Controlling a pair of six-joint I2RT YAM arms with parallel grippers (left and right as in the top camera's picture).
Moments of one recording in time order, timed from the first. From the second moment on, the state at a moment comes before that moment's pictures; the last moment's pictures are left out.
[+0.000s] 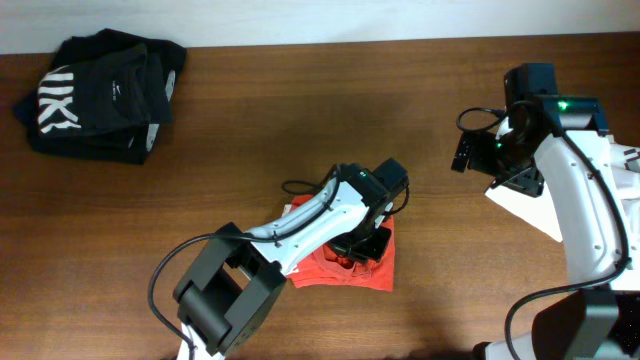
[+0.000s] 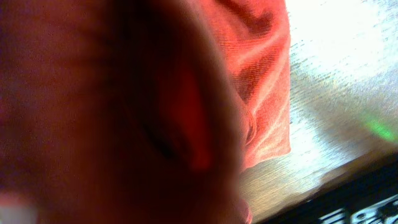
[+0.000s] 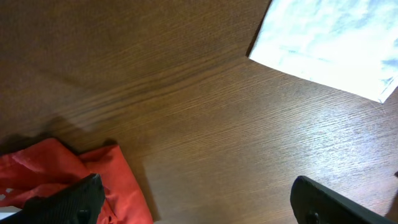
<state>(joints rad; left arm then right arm) -0.85 2.05 1.55 -1.11 0.23 -0.36 -0.06 1.64 1.54 -1.31 -0.01 0.34</state>
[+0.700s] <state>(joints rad) -0.91 1.92 1.55 -1.18 0.38 -0.38 -0.06 1.64 1.54 -1.31 -0.01 0.34</state>
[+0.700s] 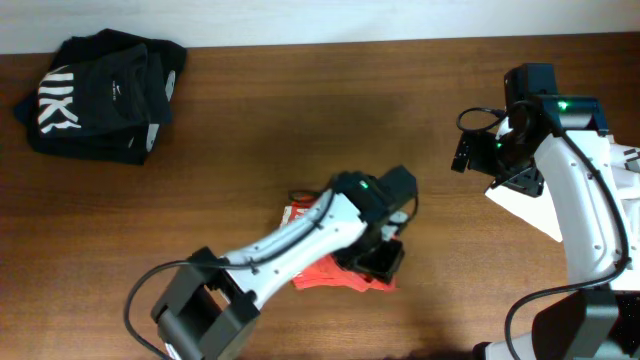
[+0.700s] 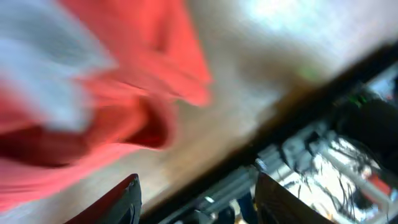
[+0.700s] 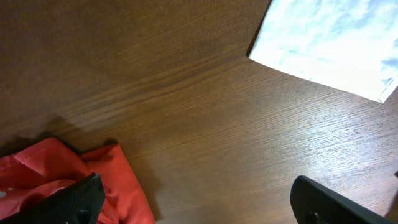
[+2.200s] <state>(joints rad) -0.81 1.90 1.59 -1.25 0.10 -0.40 -0.06 1.64 1.54 -1.31 -0.01 0.34</state>
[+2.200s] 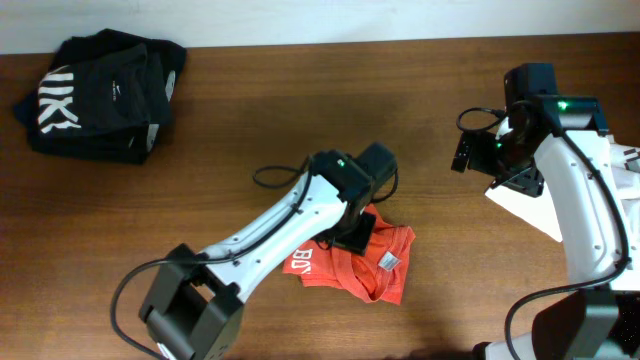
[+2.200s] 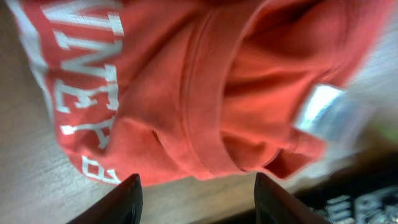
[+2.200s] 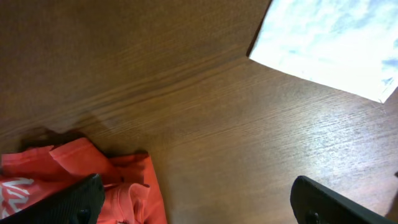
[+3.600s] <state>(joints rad) -0.94 2.01 1.53 -1.06 0.20 -0.42 -0.06 1.64 1.54 -1.31 -0.01 0.34</state>
